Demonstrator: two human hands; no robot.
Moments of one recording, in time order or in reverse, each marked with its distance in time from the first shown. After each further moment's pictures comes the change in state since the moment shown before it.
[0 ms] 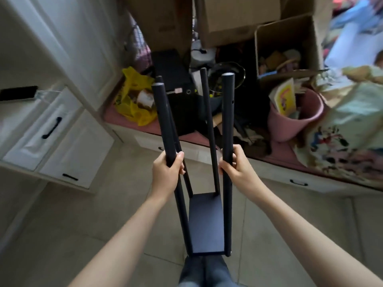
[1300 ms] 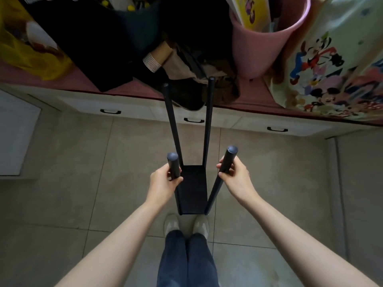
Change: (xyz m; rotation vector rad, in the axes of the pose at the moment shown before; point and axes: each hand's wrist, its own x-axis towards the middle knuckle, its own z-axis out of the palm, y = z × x) left_hand -0.055 -0.237 0.238 0.476 -0.390 -0.246; right_hand -0.051 0.337 -0.117 0.006 0.259 0.511
